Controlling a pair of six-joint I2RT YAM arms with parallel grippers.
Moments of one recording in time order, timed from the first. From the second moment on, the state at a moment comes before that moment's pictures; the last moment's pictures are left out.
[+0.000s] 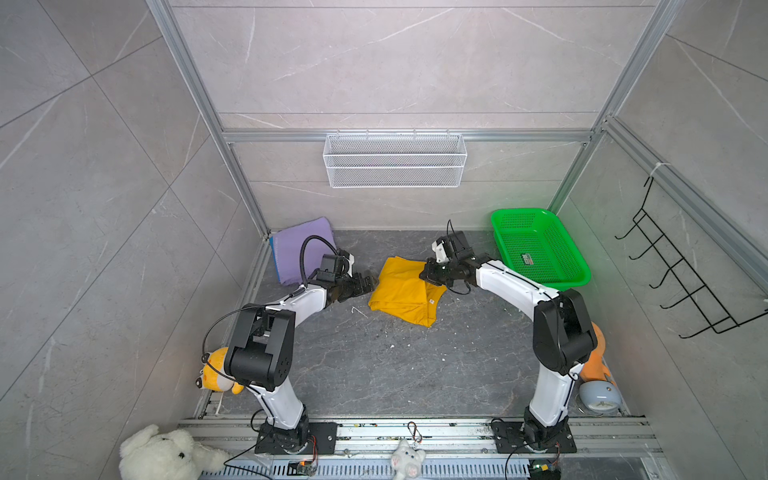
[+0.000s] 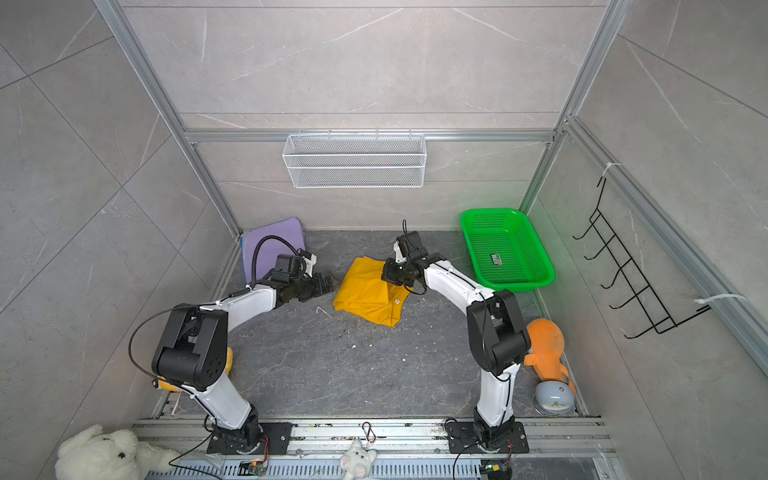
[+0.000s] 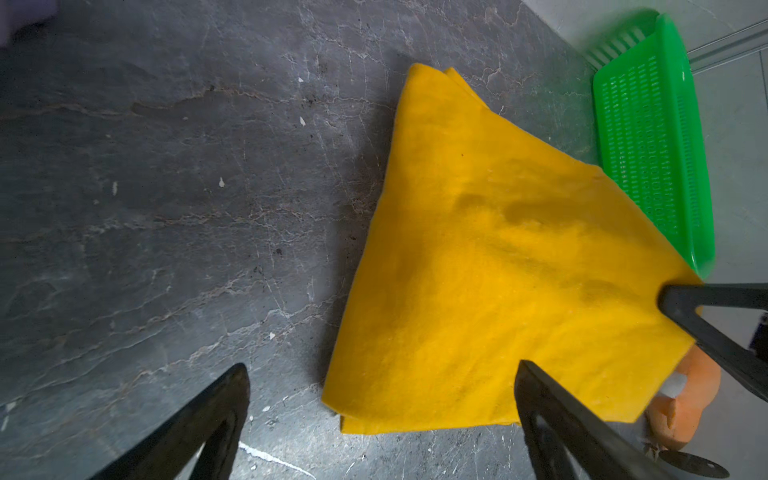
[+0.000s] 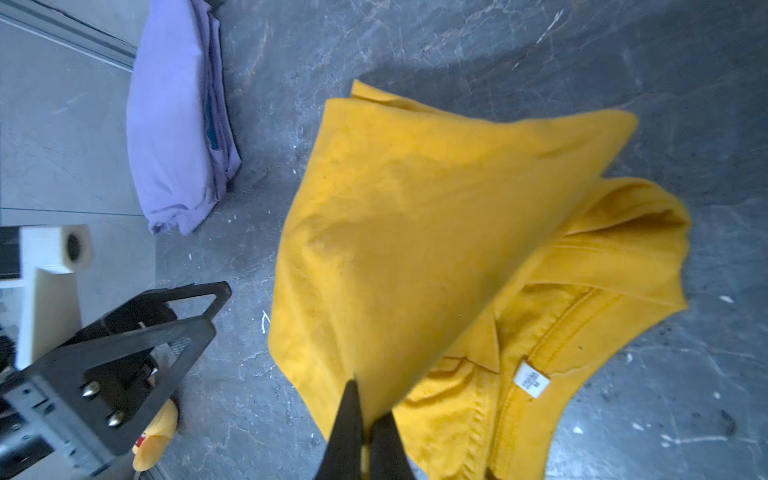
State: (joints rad) left arm -0.26 1.72 1.03 -0.12 0.41 -0.48; right arm 0.44 1.88 1.46 -0.44 -0.32 0.63
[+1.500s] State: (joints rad) left arm -0.26 1.72 1.04 -0.12 0.44 -0.49; right arm 0.24 1.87 1.09 -0.30 -0.26 0.61
